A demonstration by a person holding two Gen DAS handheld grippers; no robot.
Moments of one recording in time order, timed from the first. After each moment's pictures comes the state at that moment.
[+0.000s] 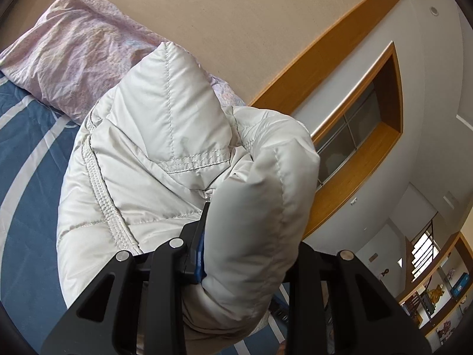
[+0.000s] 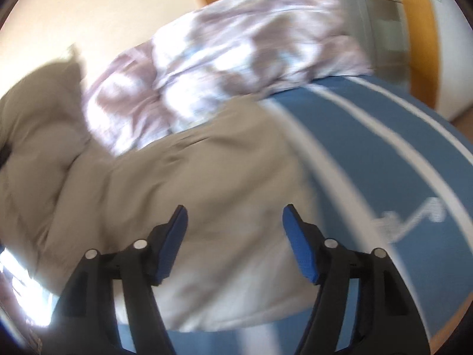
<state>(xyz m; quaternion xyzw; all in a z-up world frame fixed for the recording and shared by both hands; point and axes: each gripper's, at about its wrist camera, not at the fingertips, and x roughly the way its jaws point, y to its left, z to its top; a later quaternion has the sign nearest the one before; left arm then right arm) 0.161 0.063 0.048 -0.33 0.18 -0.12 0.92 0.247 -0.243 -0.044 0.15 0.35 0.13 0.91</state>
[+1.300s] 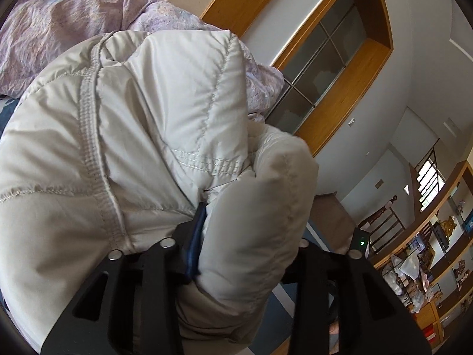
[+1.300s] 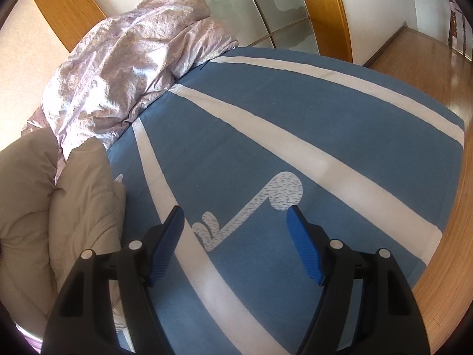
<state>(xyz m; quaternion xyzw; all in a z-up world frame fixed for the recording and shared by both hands) 0.209 -0.068 0.006 -0.22 0.30 -0.20 0.91 0.252 -0.388 -0.093 0.27 0.39 -0.04 0.88</state>
